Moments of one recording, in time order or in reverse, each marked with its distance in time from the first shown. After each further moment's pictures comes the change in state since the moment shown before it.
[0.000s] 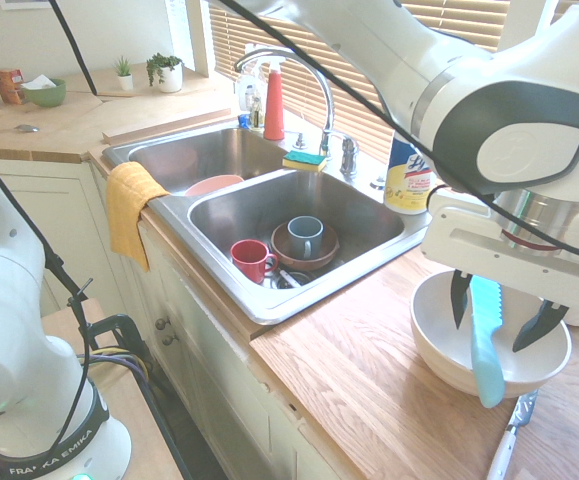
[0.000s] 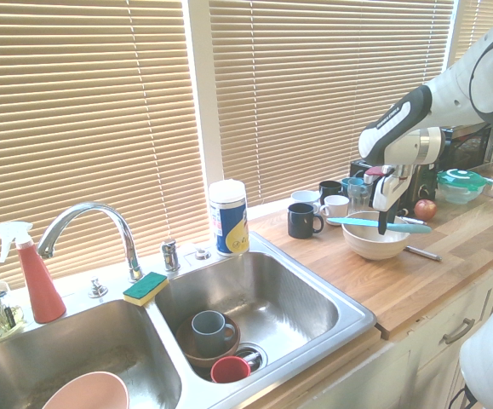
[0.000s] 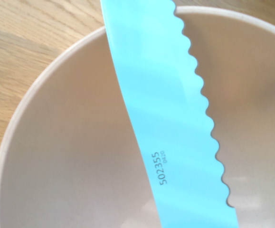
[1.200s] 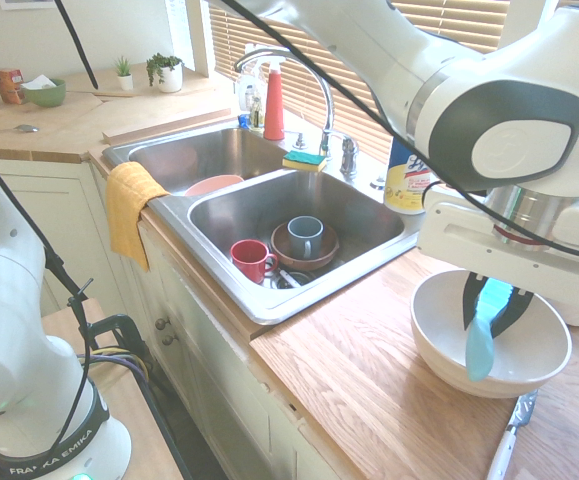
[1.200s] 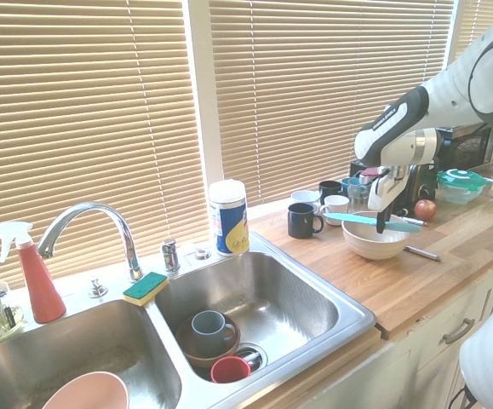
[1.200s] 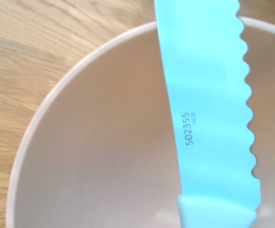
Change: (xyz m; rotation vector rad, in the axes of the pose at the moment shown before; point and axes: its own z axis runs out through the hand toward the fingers) arm -0.002 -0.011 -0.012 -0.009 0.014 0.013
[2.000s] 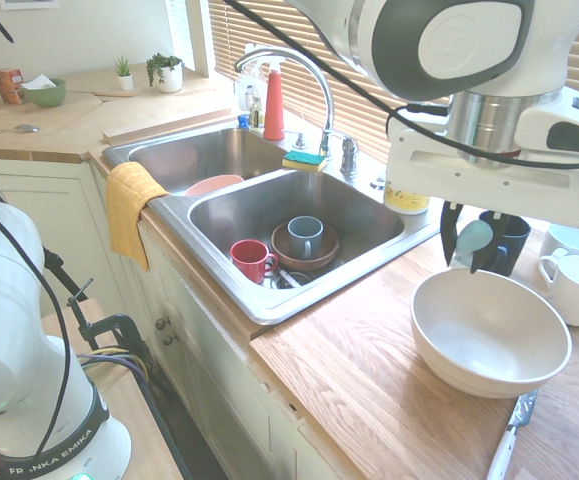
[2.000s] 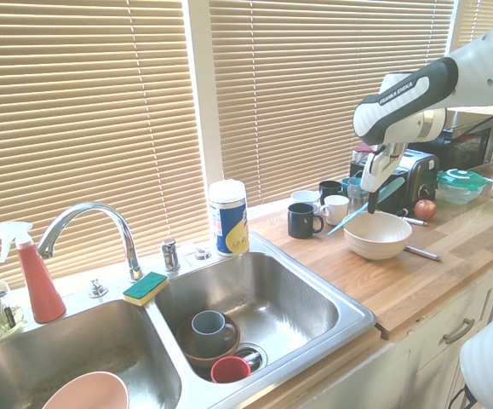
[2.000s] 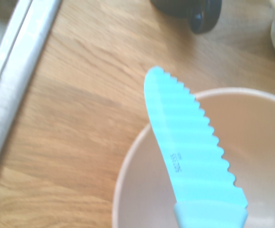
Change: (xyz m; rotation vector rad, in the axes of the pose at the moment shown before) arm -0.035 -0.047 -0.072 0.031 0.096 -0.020
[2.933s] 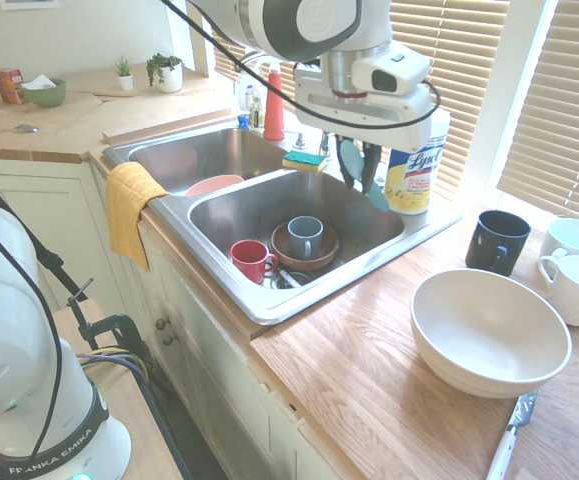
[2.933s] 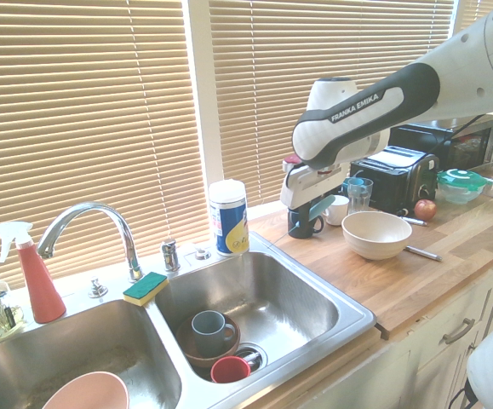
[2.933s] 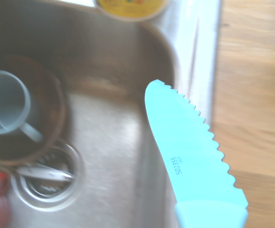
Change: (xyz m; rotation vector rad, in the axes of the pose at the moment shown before) arm -0.084 -0.206 0.006 0.060 0.035 0.194
